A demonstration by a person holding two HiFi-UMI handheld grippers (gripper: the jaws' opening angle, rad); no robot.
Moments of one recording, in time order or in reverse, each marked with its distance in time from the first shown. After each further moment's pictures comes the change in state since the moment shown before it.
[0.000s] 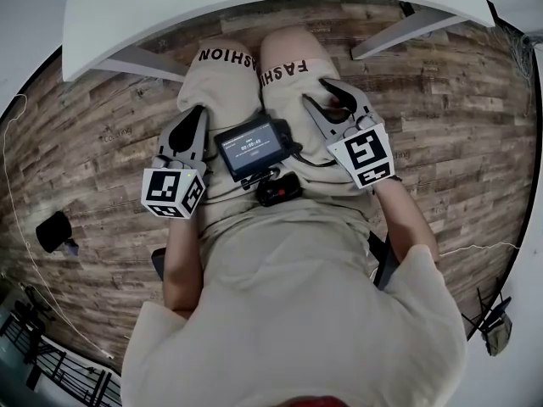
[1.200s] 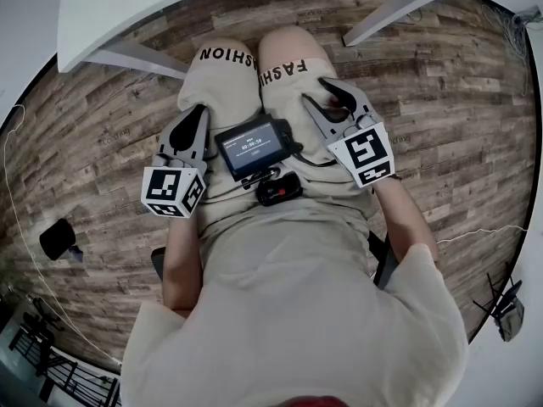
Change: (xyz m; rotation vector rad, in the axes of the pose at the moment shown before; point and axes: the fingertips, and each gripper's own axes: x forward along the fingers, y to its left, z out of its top) left arm -0.022 -0.031 -0.013 0.024 0.013 -0.069; right arm -0.039 0.028 -0.018 0.035 -0.004 -0.044
